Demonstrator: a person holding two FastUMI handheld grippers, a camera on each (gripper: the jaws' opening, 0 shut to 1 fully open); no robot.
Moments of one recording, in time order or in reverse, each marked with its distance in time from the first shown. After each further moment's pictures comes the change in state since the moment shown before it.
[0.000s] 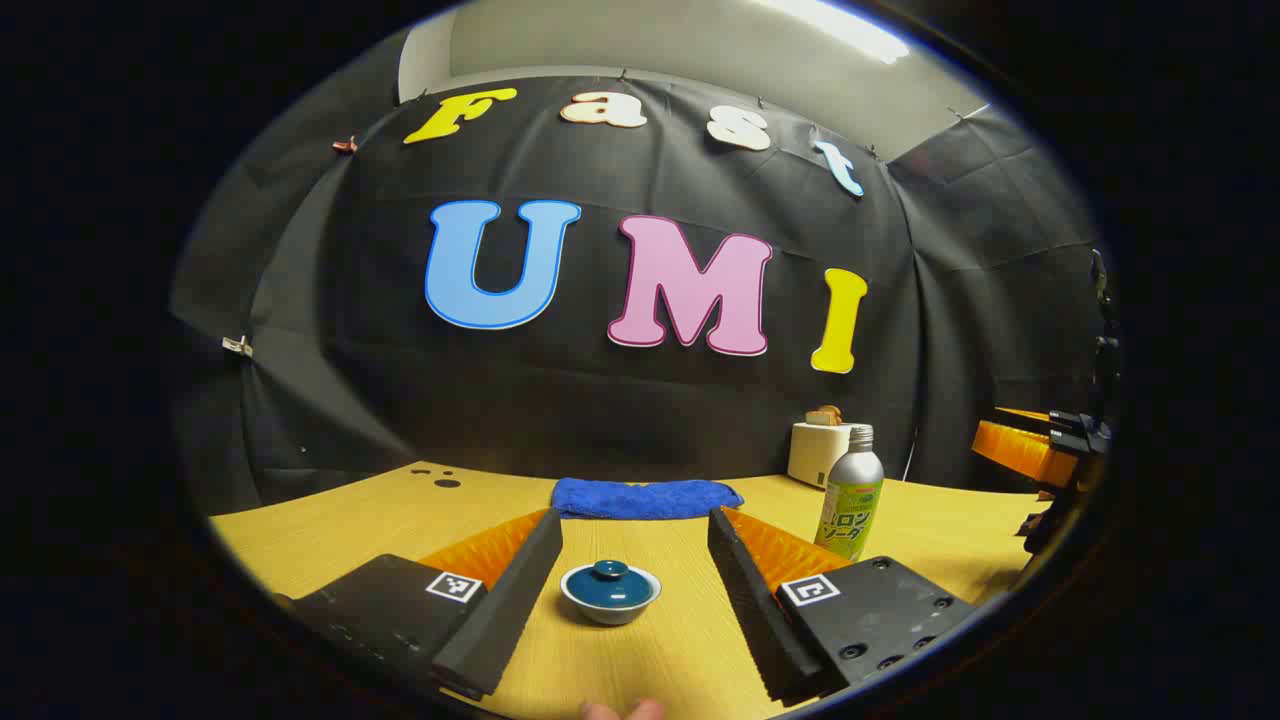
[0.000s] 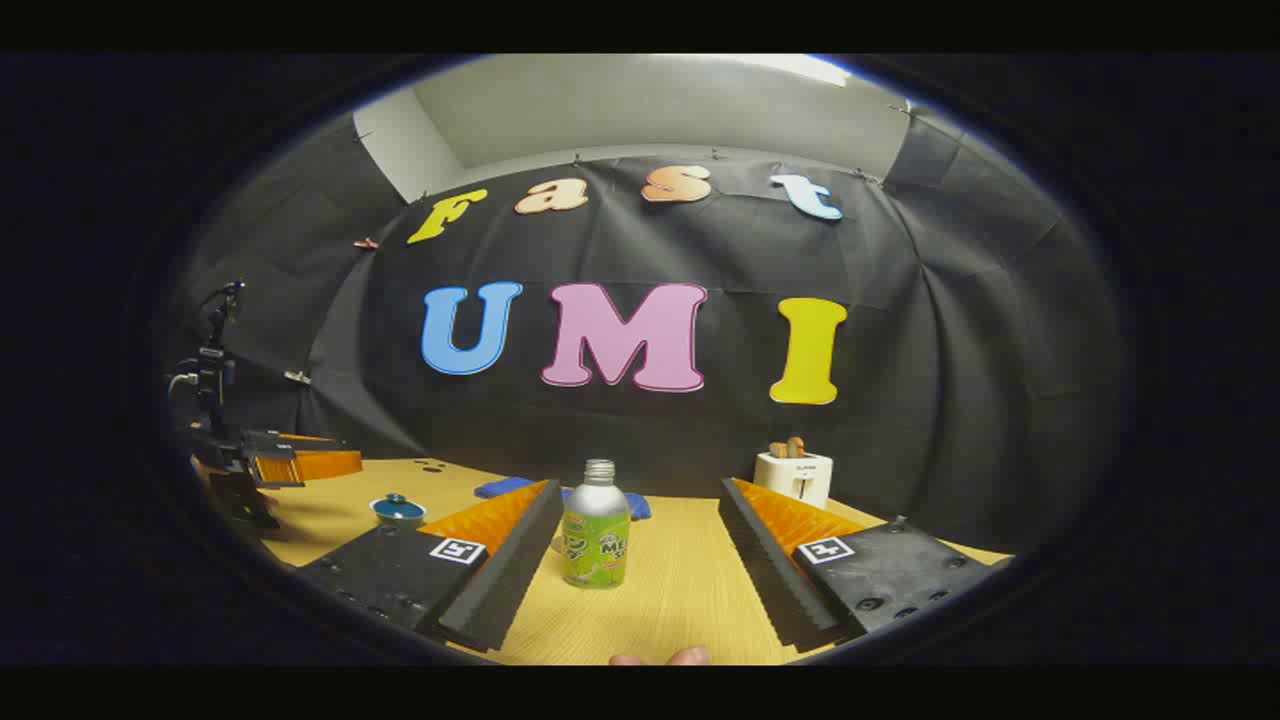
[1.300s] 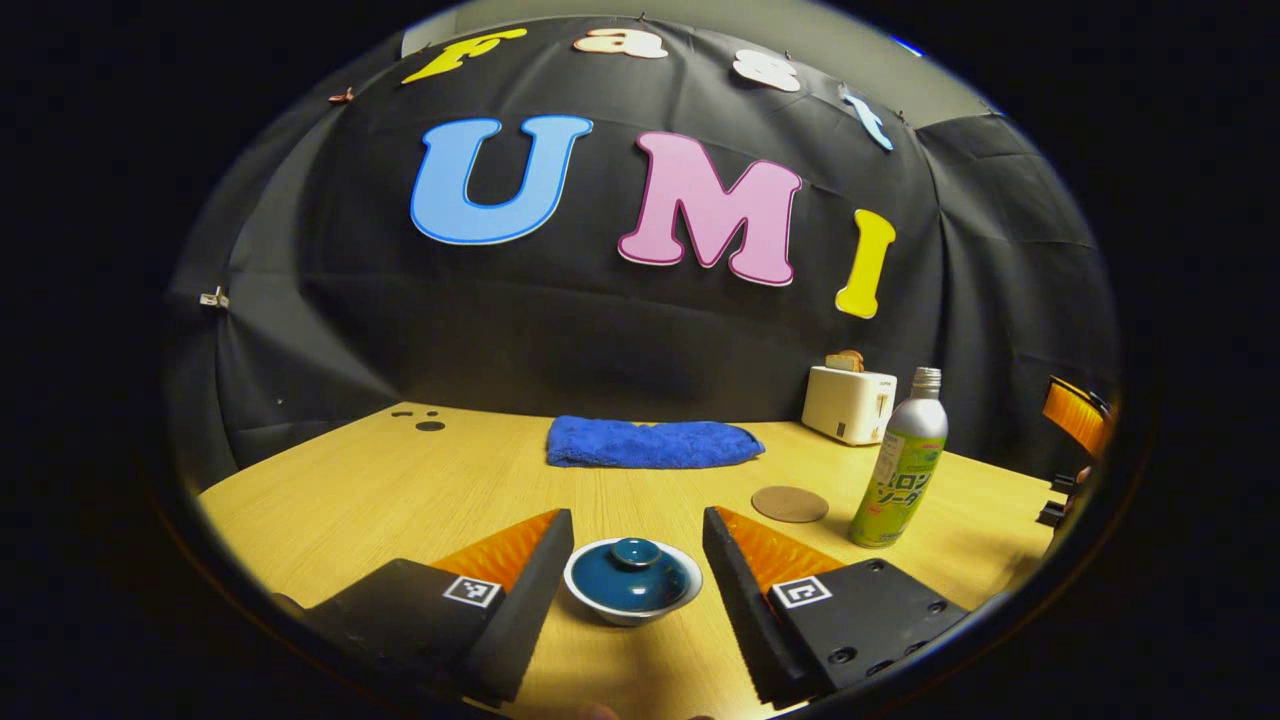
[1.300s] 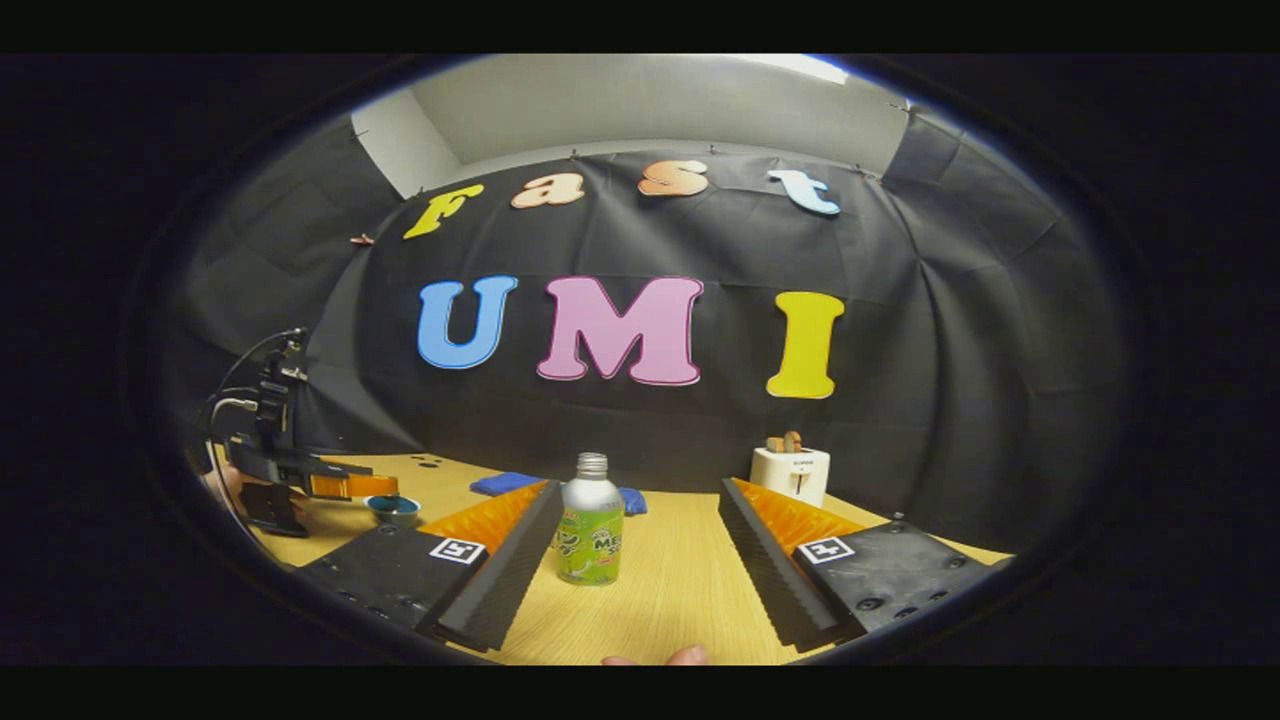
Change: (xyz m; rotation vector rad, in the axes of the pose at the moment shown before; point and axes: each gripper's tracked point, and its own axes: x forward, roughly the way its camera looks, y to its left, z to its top) left arm 0.067 0.027 -0.068 -0.032 0.228 -0.009; right arm 0.003 -0.005 -0.006 -0.004 0.015 -0.008
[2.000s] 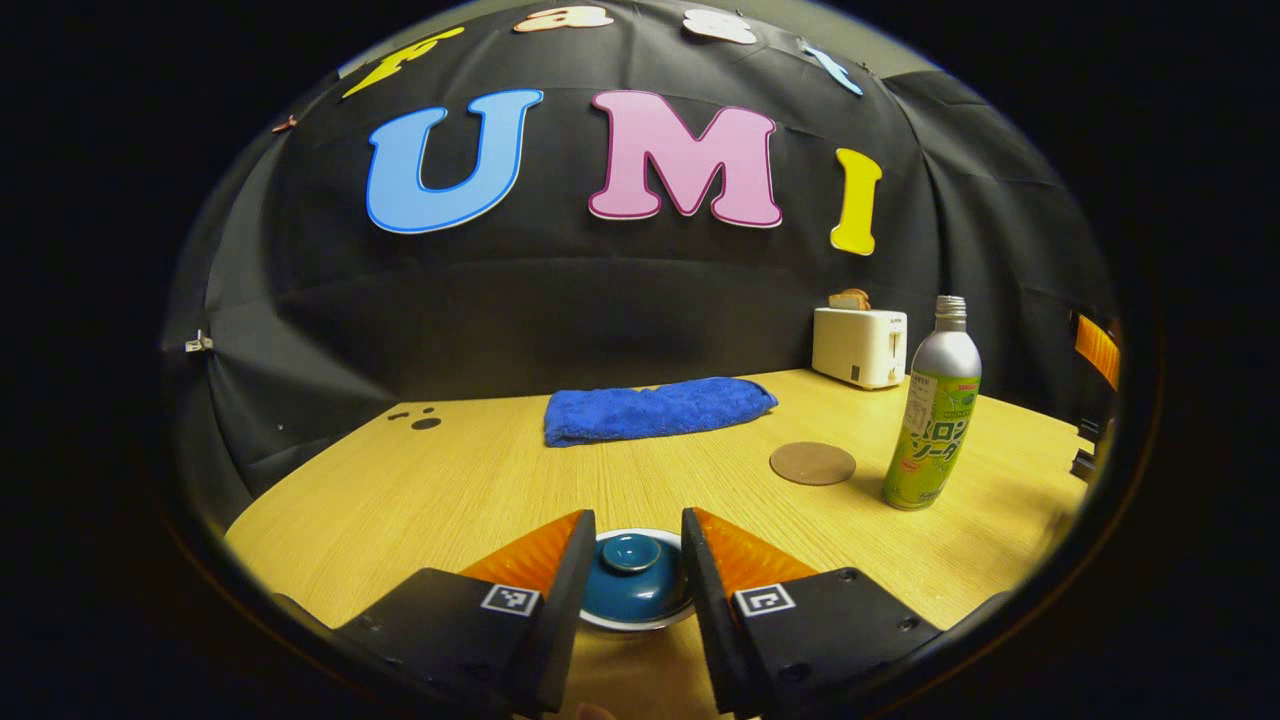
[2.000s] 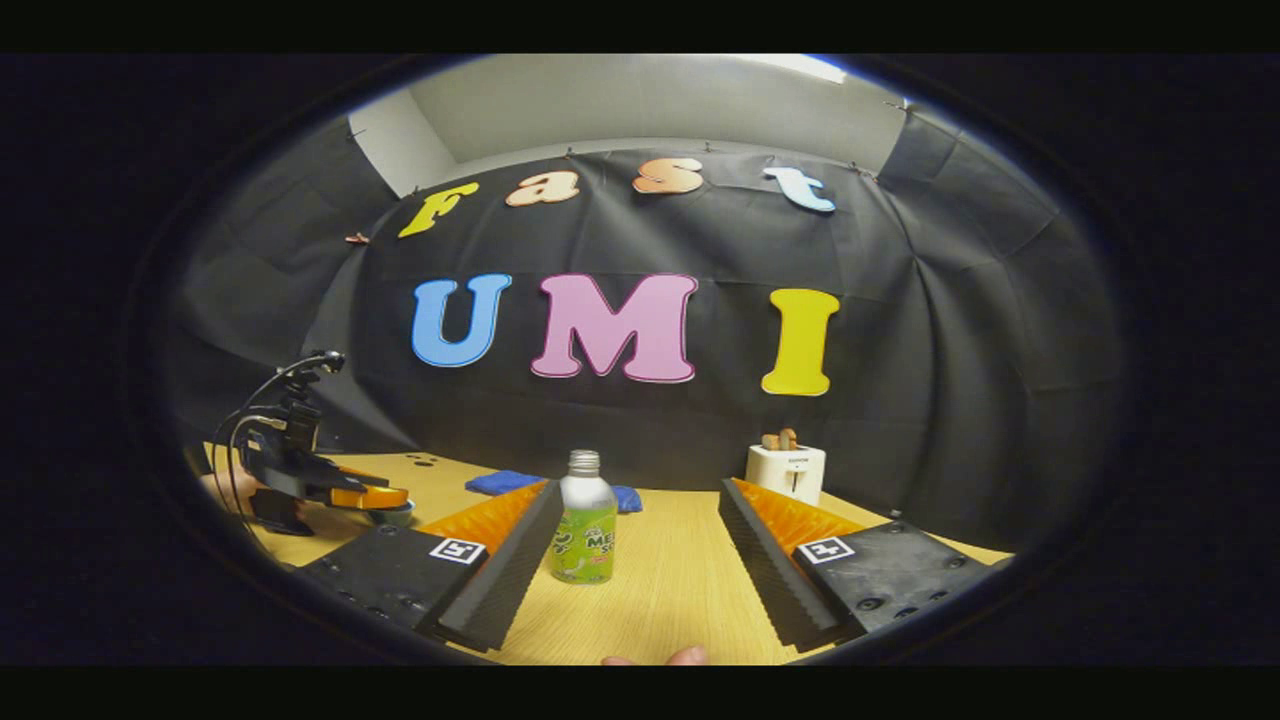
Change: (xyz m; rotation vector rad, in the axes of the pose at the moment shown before) left arm 0.024 -0.003 -0.021 0.123 0.106 0.018; right arm 0.001 -0.005 -0.003 0.003 0.005 -0.011
